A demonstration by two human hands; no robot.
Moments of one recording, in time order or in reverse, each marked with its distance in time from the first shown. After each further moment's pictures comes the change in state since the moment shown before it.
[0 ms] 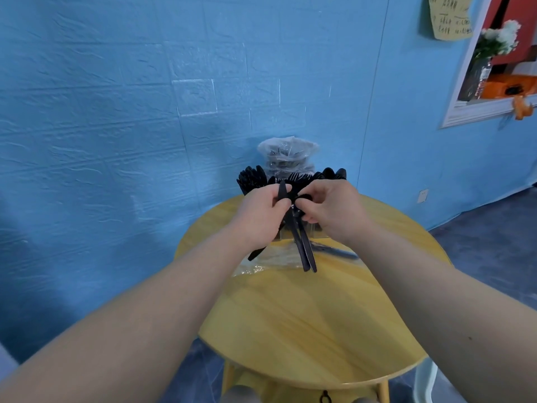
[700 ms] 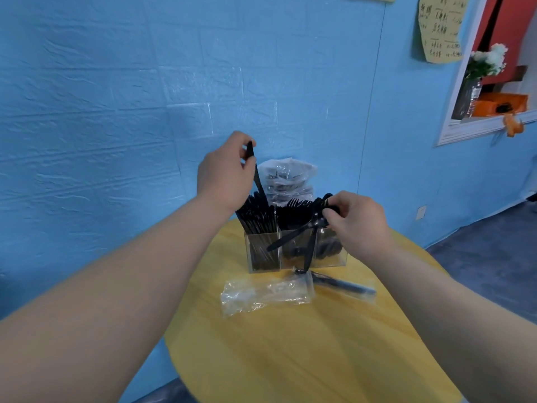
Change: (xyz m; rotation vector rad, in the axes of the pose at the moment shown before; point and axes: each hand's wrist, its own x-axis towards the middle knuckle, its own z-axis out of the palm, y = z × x) left_hand 0.086 0.006 -0.061 0.271 0.468 0.190; right_hand 0.032 0.021 -0.019 -0.212 0.186 0.084
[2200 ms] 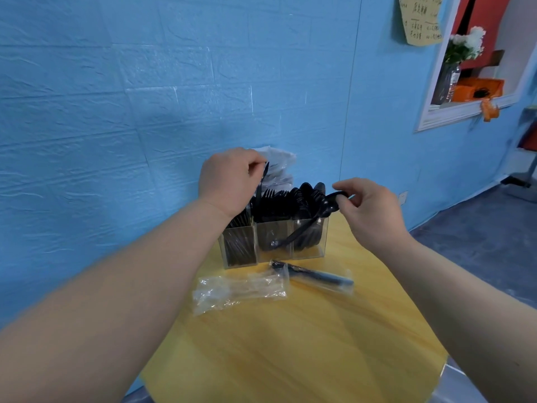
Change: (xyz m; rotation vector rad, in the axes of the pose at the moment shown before) left_hand -0.007 0.011 0.053 0.098 -0.055 0.233; right_hand 0.005 0.044 -0.030 0.035 0.120 0.008
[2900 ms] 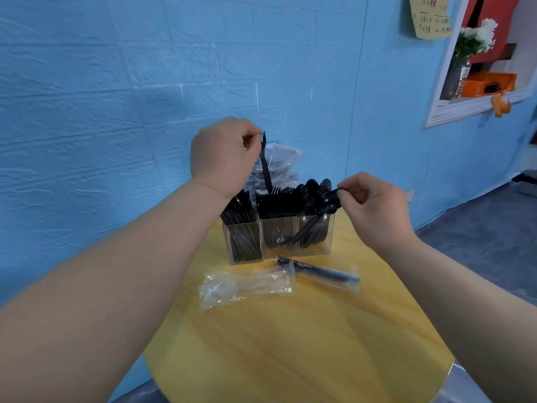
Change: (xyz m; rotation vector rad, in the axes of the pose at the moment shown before) left_hand 0.012 0.008 -0.025 0.005 0.130 -0.014; right_hand -0.008 -0.004 0.003 0.068 0.062 -0.079
